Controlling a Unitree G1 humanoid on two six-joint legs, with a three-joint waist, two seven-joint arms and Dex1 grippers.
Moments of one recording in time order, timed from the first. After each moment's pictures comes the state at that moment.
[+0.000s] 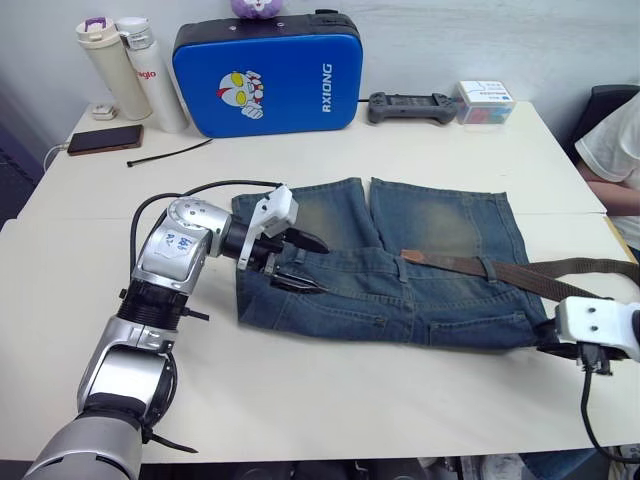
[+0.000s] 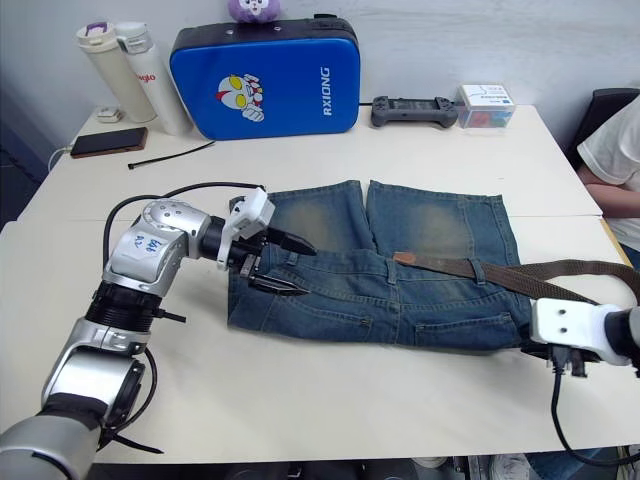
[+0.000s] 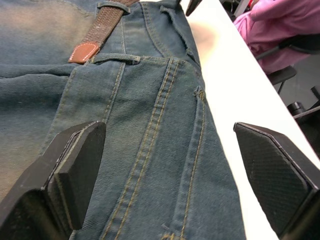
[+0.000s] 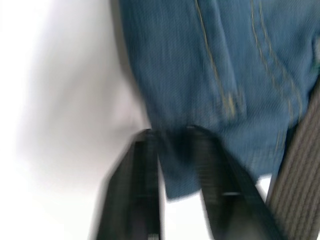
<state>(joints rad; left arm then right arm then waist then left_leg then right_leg) -0.84 0.49 -0.18 0.21 -0.23 0.55 -1.39 0.14 -1.29 -0.31 -0.01 0.13 0.00 1.27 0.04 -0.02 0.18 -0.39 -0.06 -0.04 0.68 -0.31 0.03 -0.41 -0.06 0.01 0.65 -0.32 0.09</state>
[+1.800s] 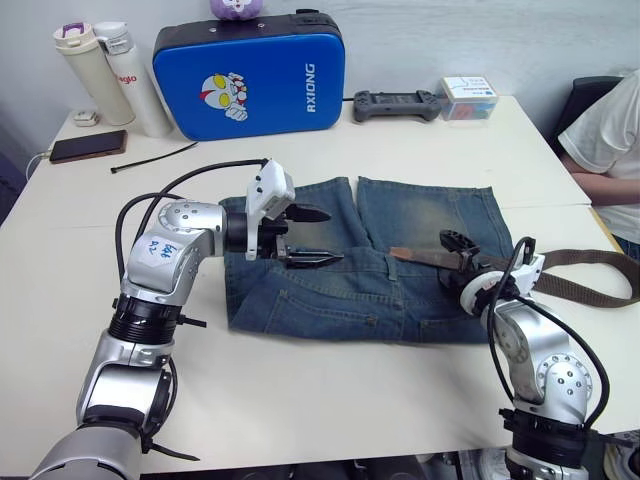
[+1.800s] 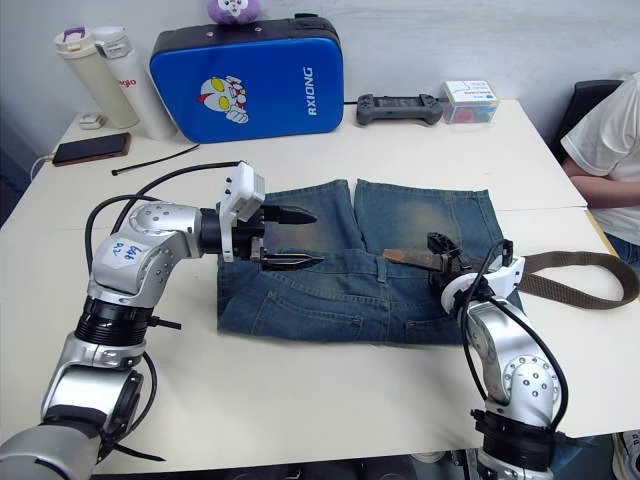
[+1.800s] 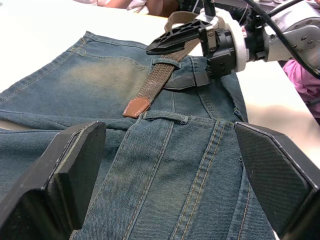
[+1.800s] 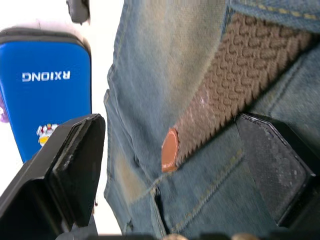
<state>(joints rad) -0.77 0.50 -0.10 0.00 -0.36 0.64 -1.06 -0.22 -0.20 -0.33 -0.26 1.75 0.43 -0.70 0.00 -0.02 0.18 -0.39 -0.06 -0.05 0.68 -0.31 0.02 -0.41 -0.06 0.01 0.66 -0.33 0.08</state>
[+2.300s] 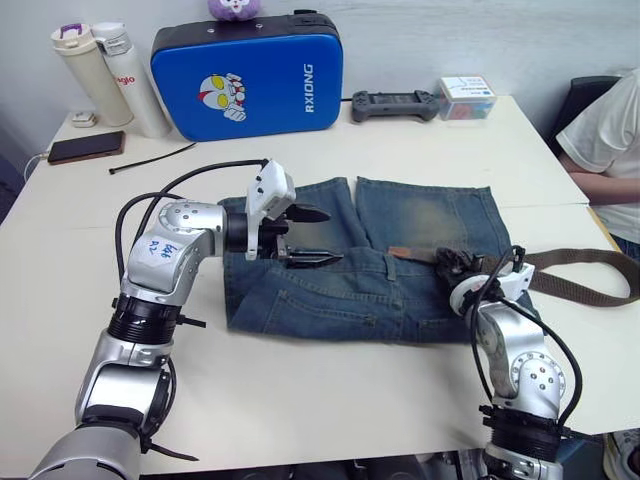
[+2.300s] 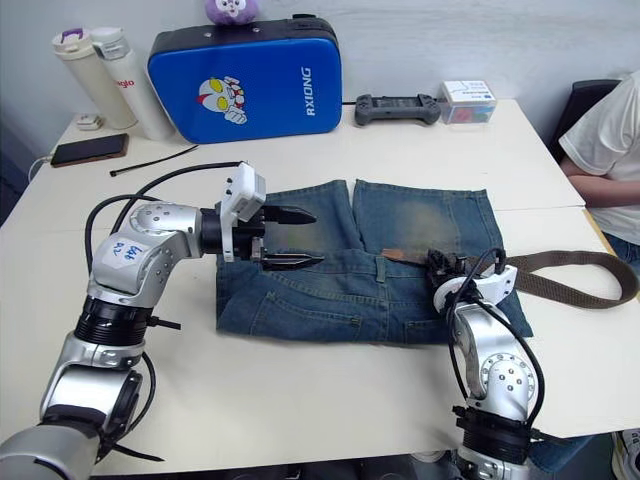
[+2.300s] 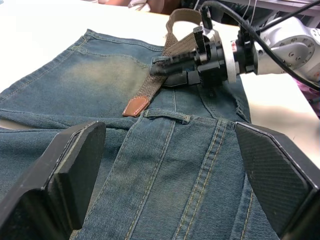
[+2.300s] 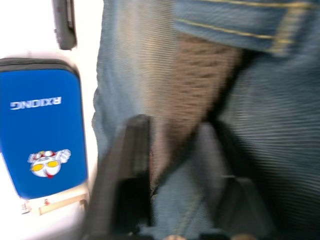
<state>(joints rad) -0.77 0.51 -0.12 0.00 -0.35 0.64 -1.05 -0.22 -0.10 -0.33 -0.19 1.60 0.43 -0.59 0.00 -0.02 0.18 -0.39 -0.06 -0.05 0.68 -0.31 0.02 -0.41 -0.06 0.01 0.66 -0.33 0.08</state>
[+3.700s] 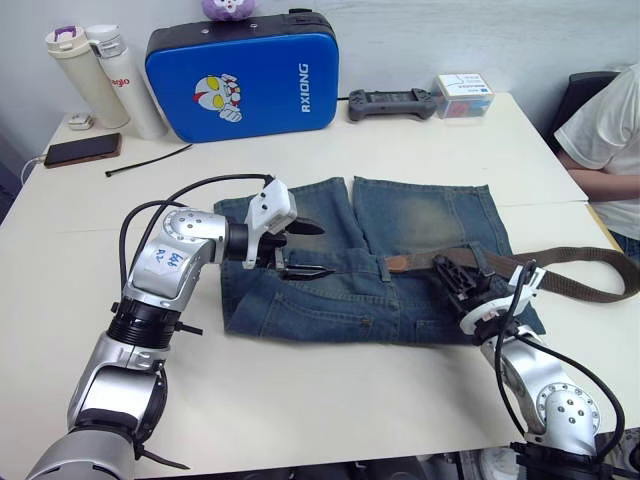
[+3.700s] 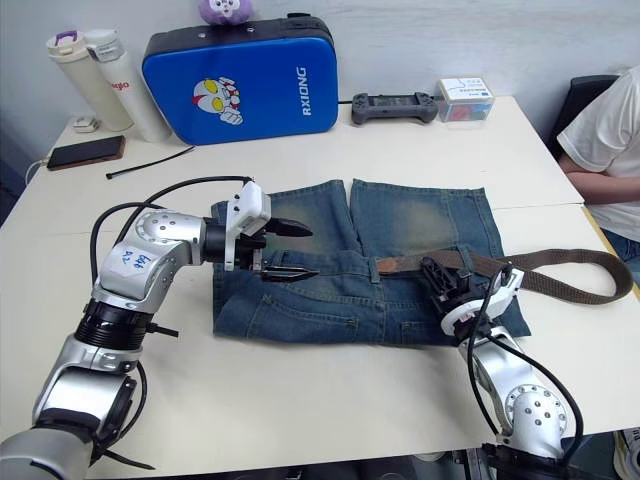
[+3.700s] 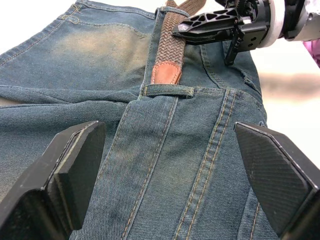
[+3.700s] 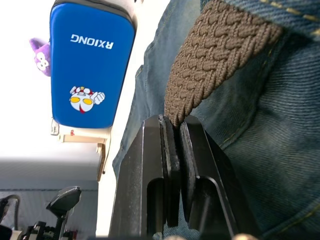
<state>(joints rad) -0.75 0.53 -0.17 0.05 -0.30 0.56 -1.07 -0.04 -0.24 -0.31 -0.27 1.63 0.58 -0.18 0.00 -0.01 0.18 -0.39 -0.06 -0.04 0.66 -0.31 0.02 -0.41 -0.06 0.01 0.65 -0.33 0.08</state>
